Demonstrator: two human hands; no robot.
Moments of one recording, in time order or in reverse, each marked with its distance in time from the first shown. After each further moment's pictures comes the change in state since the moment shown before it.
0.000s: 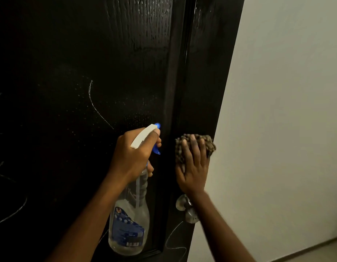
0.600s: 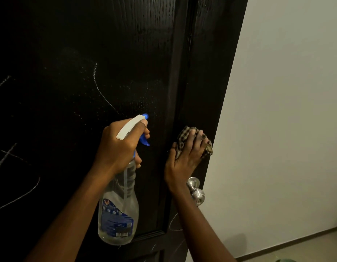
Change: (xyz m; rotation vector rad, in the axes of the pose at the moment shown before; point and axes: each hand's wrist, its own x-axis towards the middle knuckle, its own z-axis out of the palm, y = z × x) left_hand -0.021 -0.009 -0.029 0.085 0.040 -0.014; right_hand -0.014 -0.071 0.018 0.106 0.078 0.467
